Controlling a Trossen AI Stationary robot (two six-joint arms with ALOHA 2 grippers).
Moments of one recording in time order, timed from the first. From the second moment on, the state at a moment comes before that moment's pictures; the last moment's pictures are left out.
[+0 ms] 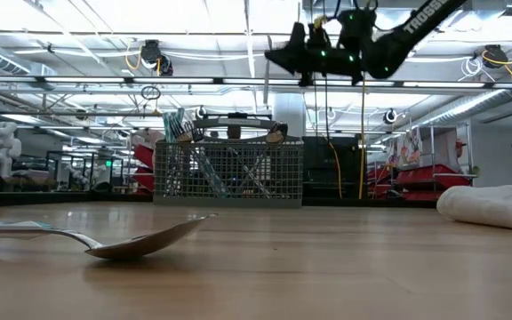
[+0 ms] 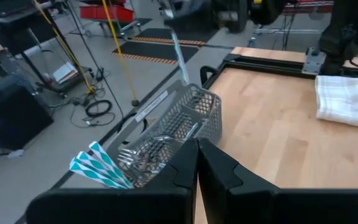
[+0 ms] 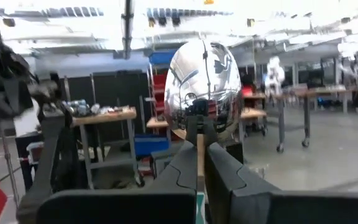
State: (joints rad) left arm -0.09 0.80 1.22 -0.87 -0.64 -0.10; right arm -0.66 1.71 1.12 0.89 -0.37 0.22
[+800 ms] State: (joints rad) left arm -0.09 0.80 1.22 -0.87 -0.69 -0.09; right arm -0.69 2.07 1.06 1.28 -0.39 0.40
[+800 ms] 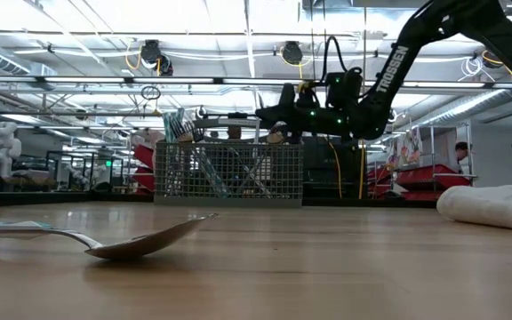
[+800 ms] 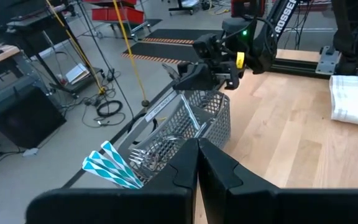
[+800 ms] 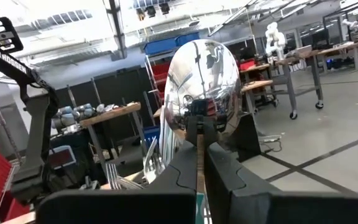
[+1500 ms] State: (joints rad) left arm -0.09 0.80 1.22 -0.87 -0.69 -0.06; right arm -0.69 2.07 1.06 1.26 -0.51 0.54
